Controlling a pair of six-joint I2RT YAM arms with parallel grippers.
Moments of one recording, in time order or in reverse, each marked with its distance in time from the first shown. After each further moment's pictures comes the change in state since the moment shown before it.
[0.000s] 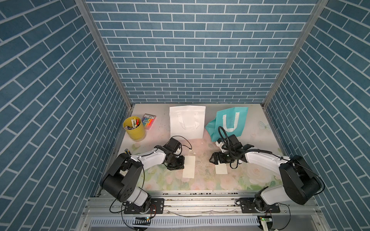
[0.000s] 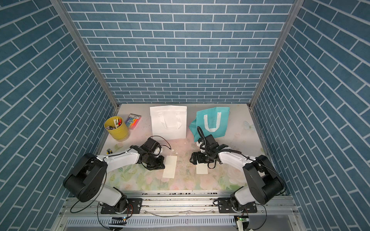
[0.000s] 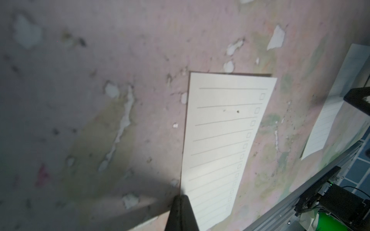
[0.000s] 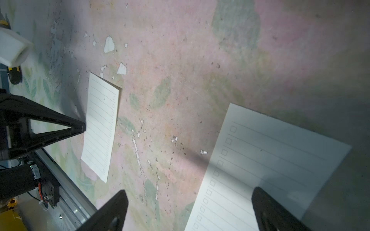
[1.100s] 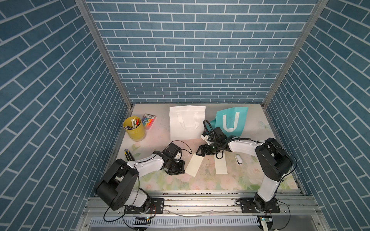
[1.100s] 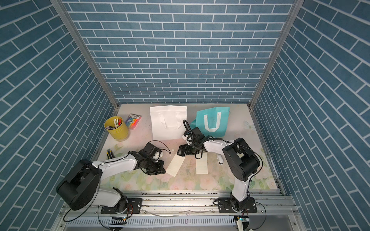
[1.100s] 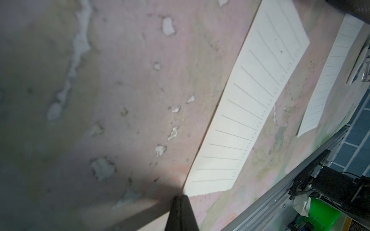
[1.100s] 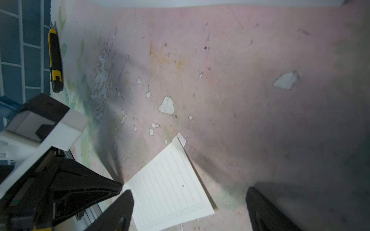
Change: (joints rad) left arm -0.050 -0.099 -0.112 0.053 0.041 -0.058; right arm 0.090 0.363 0.315 0.107 -0.110 0.008
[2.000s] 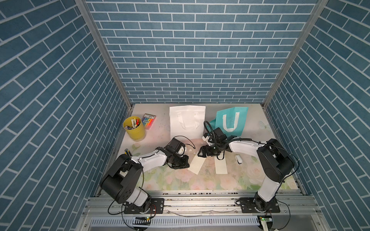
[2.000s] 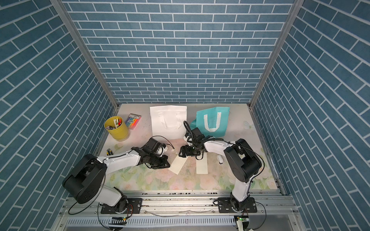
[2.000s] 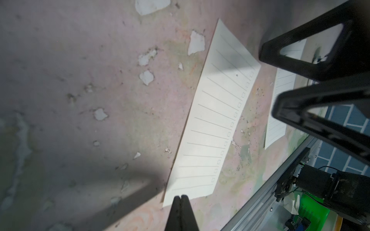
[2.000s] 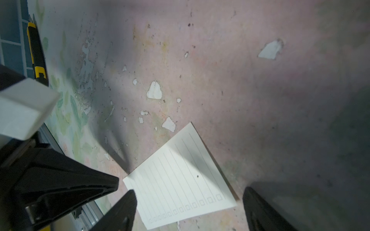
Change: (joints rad) left arm -0.001 0.087 0.070 0.071 0.036 0.049; right arm -0.004 -0.039 -0.019 -0.098 0.052 0.014
